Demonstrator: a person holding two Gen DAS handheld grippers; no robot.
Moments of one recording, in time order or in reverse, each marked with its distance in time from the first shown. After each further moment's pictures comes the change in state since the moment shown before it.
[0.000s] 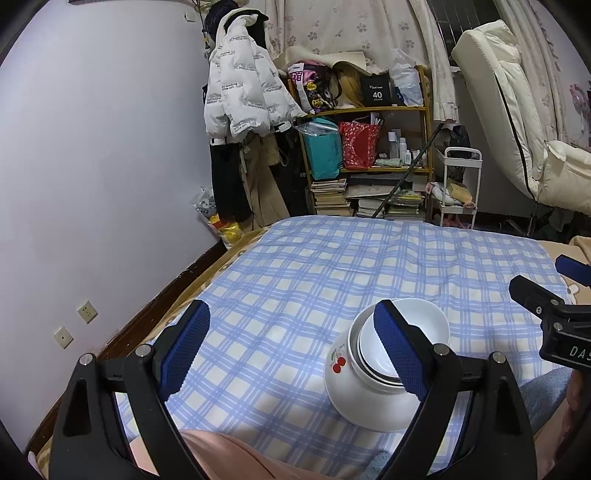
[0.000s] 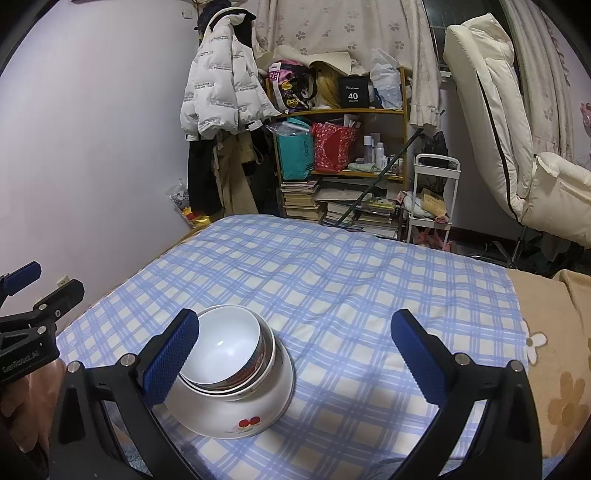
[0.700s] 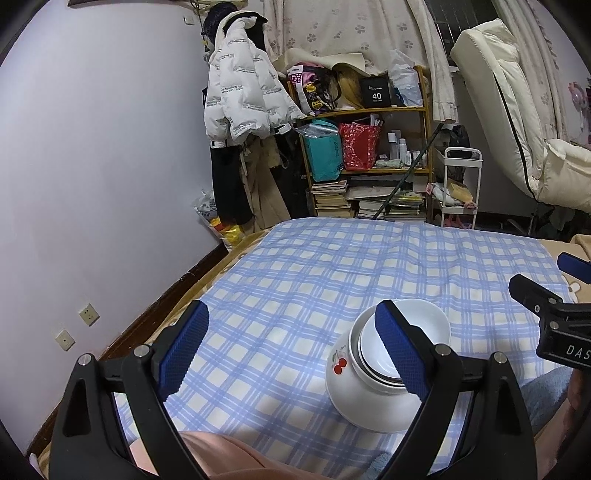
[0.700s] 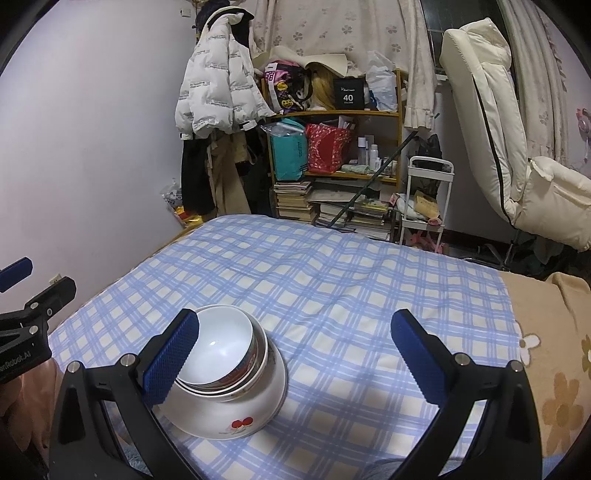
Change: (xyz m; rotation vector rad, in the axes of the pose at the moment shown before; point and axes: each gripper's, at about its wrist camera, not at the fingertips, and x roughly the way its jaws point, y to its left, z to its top) left arm -0.004 -0.008 0.000 0.010 -0.010 0.010; right arm -0.003 -0.008 0.003 -0.010 -0.006 -0.028
